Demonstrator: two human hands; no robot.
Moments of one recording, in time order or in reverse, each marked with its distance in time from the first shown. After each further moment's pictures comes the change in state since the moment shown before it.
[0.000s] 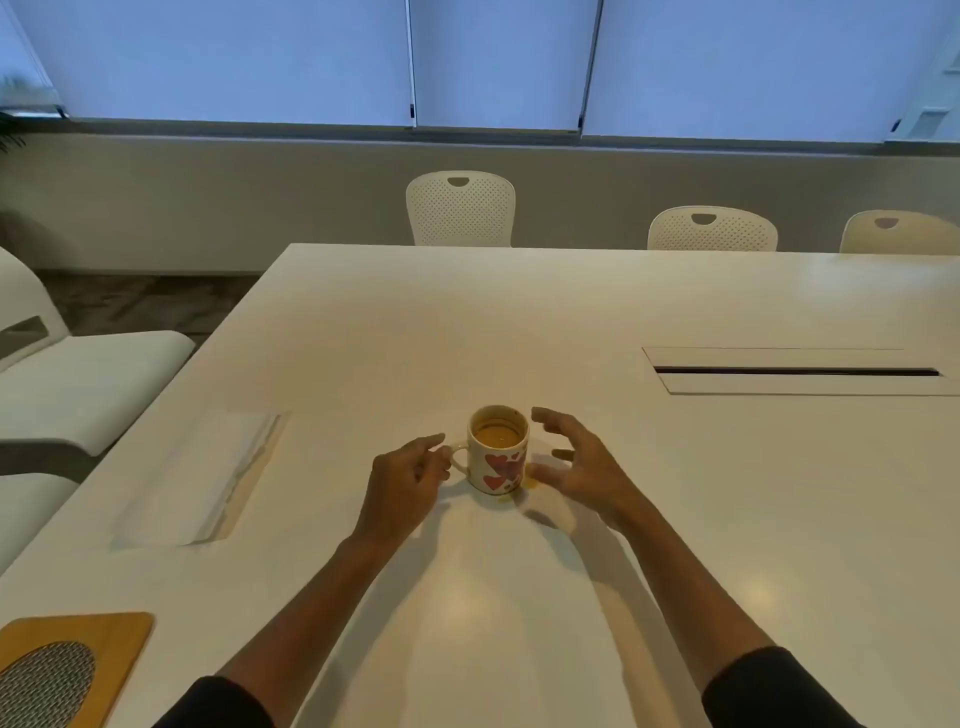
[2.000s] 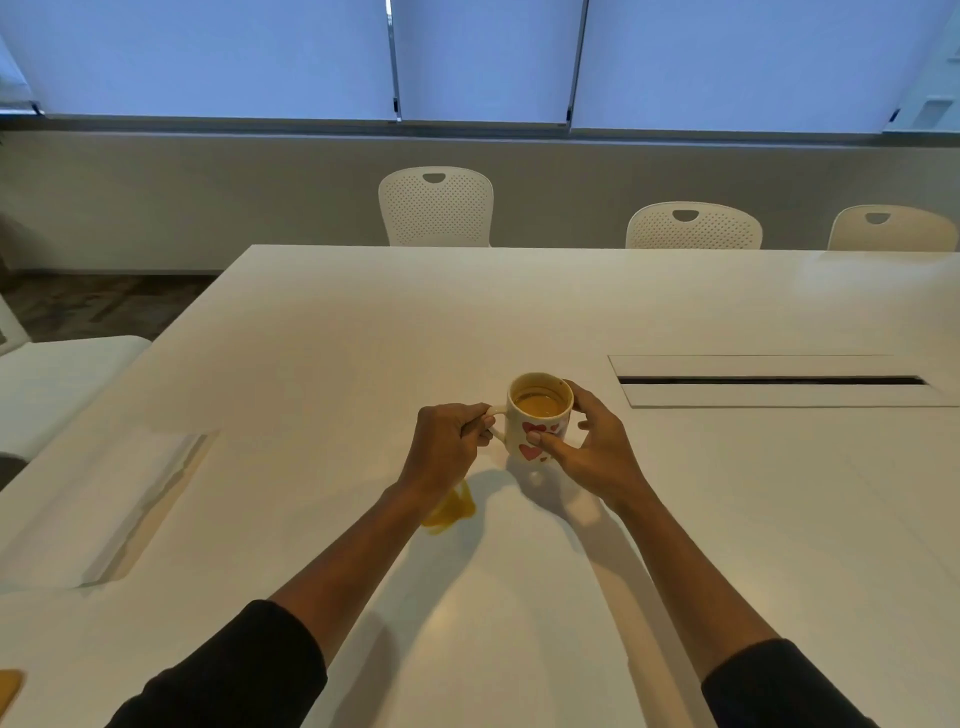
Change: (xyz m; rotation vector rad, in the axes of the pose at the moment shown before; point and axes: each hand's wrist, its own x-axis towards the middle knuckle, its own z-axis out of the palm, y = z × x) left_hand 0.087 0.062 0.125 -0.053 -0.045 0.116; right_hand 0.043 0.051 -0.091 -0.057 0.261 -0.177
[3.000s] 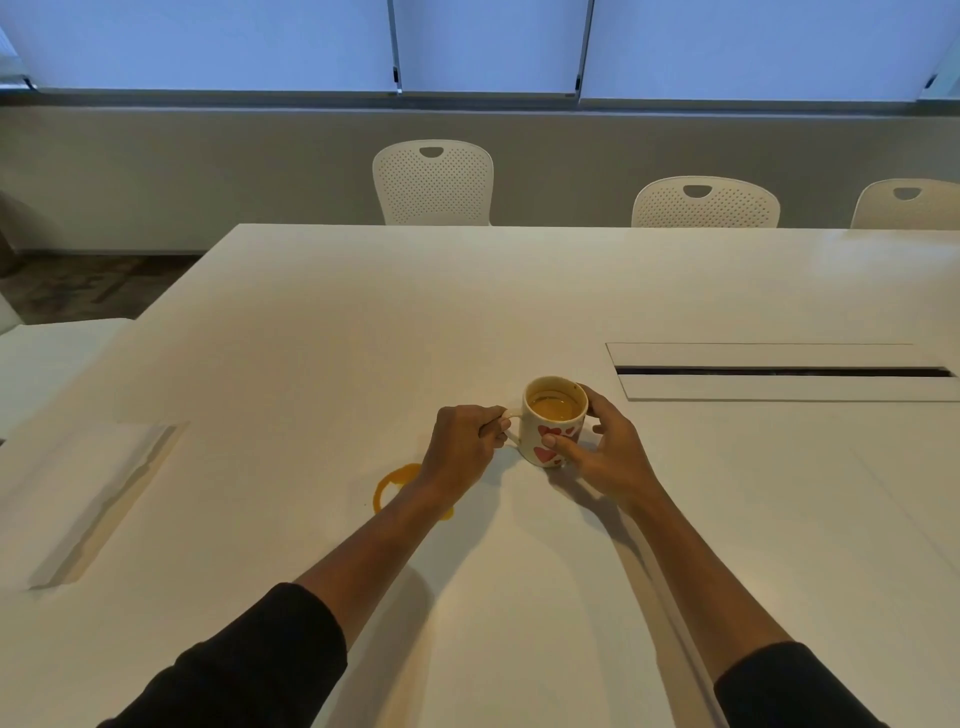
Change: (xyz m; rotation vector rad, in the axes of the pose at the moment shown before) left_hand 0.011 -0.007 0.056 0.082 -0.105 -0.077; right_hand 0.009 0.054 -0.020 0.013 -0.083 0.115
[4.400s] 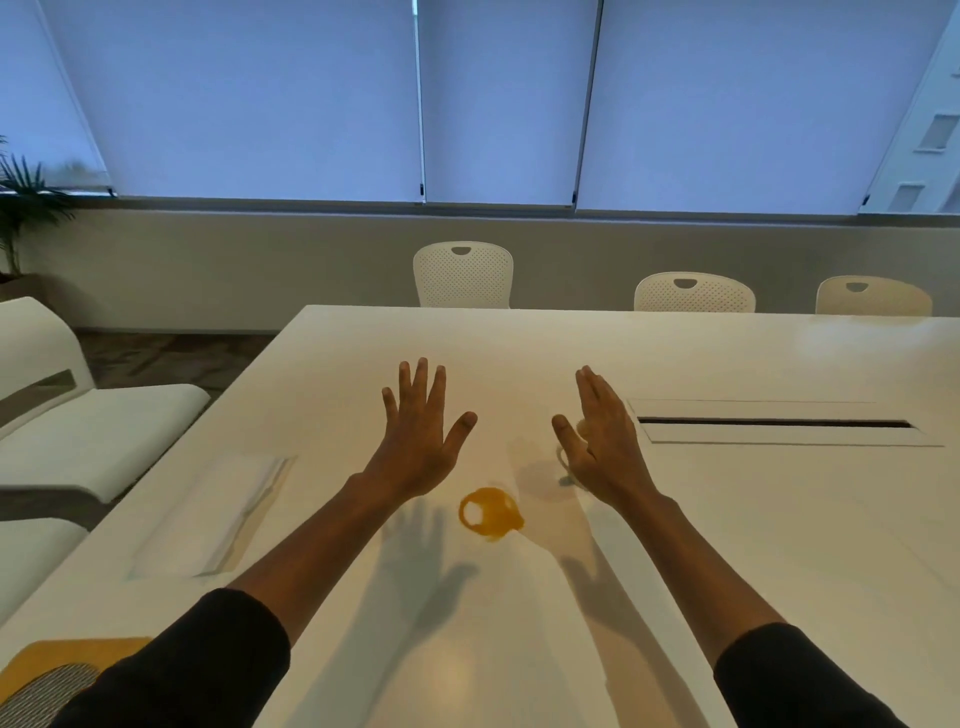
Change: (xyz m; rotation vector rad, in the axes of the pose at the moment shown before) left_hand -0.061 0.029 -0.202 0.593 -0.035 0.073; right_hand -0.040 -0.149 0.043 -0.459 0.136 -0.244
